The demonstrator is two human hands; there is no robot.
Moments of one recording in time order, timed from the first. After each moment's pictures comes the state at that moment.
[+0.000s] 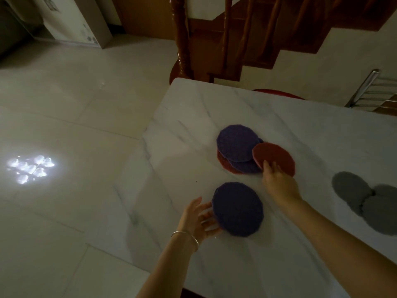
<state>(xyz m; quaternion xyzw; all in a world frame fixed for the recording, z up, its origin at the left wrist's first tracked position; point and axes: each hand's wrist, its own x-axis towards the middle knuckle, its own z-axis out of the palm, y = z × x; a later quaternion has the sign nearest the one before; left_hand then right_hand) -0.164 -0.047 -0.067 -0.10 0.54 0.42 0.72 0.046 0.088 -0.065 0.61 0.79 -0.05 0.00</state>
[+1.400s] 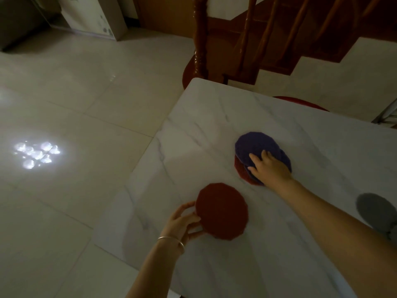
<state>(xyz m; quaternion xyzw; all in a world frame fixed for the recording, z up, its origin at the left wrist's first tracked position) -0.229 -0.059 -0.055 -0.01 0.59 0.48 0.66 -0.022 0.162 -0.077 0.52 0.84 -0.04 0.15</state>
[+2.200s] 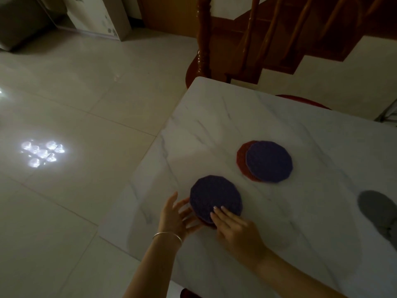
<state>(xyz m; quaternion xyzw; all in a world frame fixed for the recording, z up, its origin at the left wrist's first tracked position) -0.242 -0.060 -0.055 -0.14 0.56 0.50 0.65 -0.055 -0.031 -0.066 0.31 0.93 -0.09 -0.18</state>
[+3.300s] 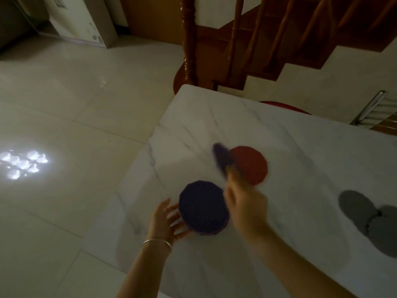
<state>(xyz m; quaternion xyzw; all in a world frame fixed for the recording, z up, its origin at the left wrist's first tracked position) -0.240 -0.051 -0.048 -0.12 0.57 0.49 0.65 -0.062 0.024 0.009 0.52 0.79 -0.09 -0.31</state>
